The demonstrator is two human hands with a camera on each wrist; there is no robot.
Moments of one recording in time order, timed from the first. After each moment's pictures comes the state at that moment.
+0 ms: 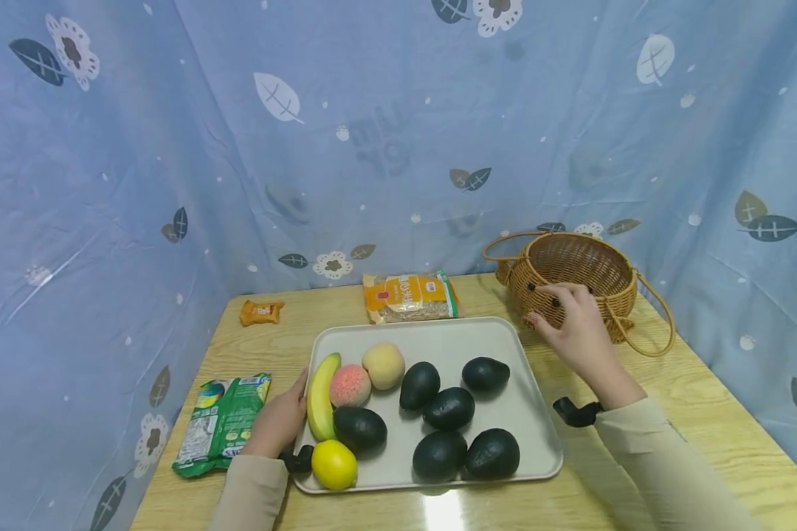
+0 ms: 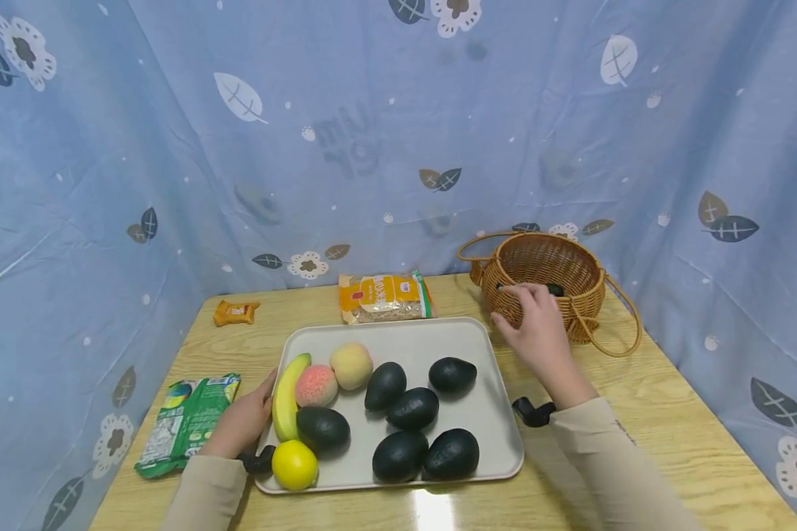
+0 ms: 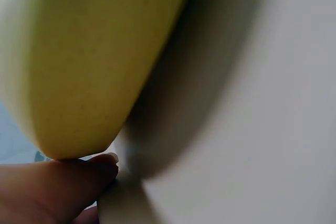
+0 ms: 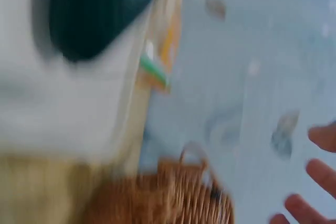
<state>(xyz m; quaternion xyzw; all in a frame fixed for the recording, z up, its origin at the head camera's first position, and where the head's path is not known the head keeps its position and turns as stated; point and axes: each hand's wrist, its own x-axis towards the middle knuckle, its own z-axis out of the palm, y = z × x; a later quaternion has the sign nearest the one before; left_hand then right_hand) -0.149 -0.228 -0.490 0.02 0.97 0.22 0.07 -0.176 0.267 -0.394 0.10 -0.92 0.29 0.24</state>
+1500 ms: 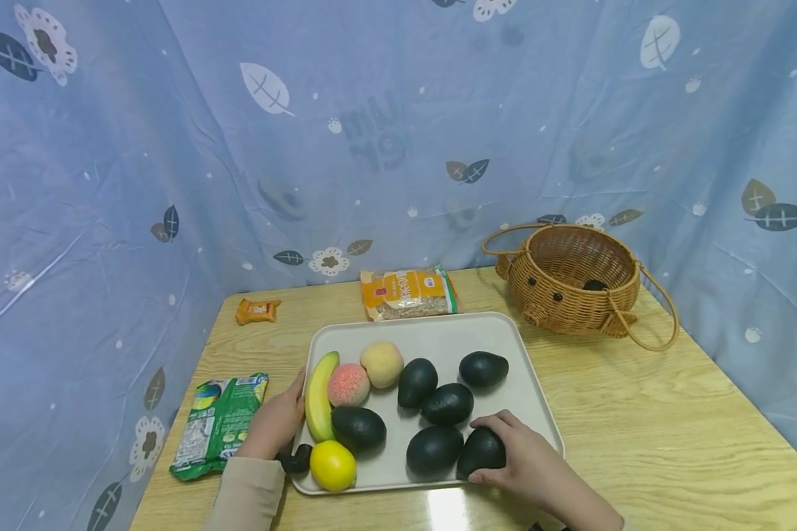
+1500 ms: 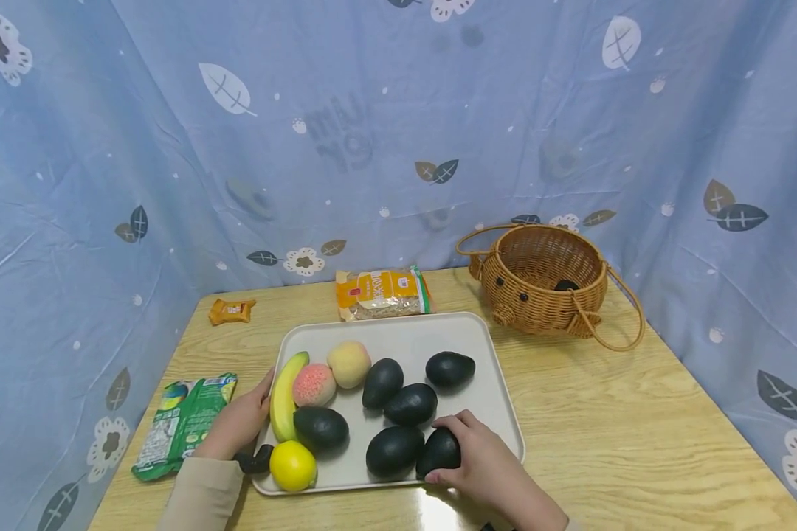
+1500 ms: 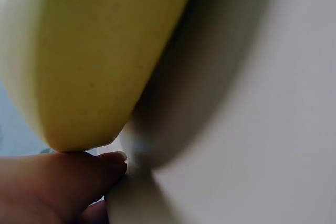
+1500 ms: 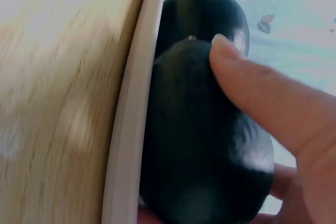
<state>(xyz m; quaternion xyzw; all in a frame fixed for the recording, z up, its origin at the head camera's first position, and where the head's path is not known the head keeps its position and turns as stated) -0.151 -0.229 -0.487 0.02 0.97 0.21 0.09 -0.058 0.189 -0.472 0.18 -0.94 0.30 -0.01</state>
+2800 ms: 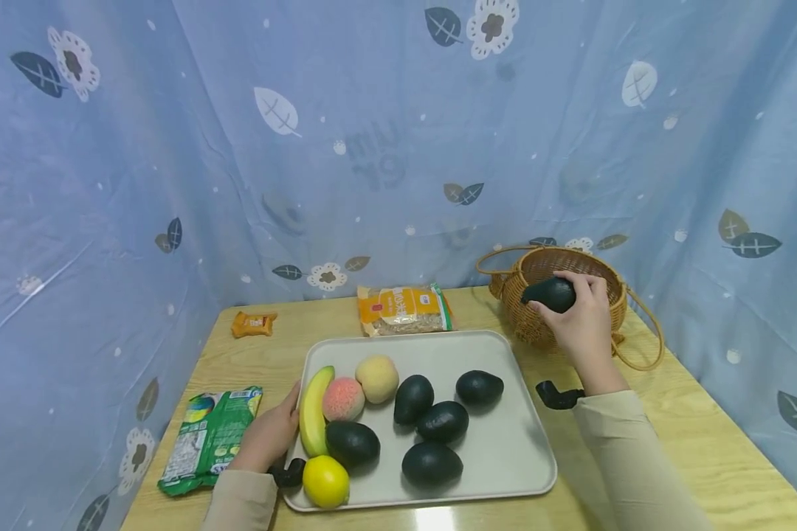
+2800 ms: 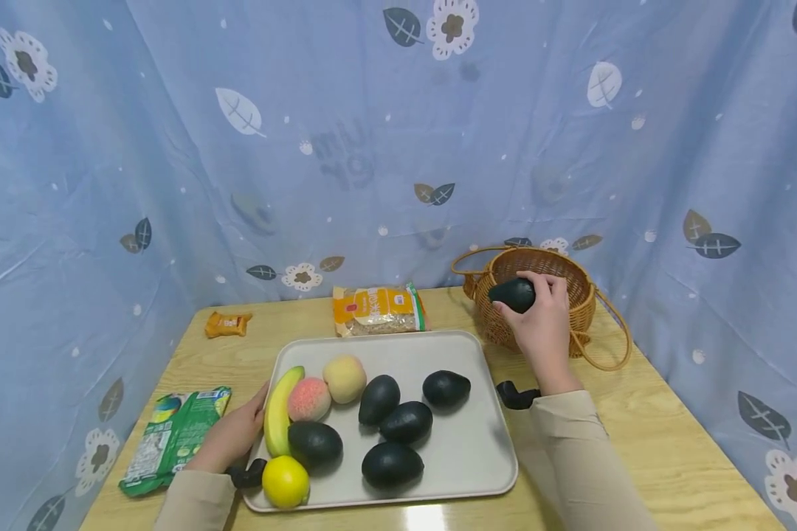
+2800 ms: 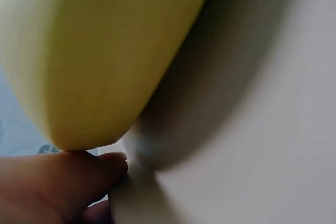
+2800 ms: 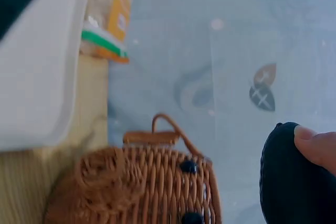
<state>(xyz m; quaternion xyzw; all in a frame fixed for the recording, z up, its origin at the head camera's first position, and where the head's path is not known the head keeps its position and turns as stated) -0.154 -0.232 -0.493 0.02 0.97 0.23 0.09 -0.199 0.270 -0.374 -0.04 -0.90 0.34 0.29</state>
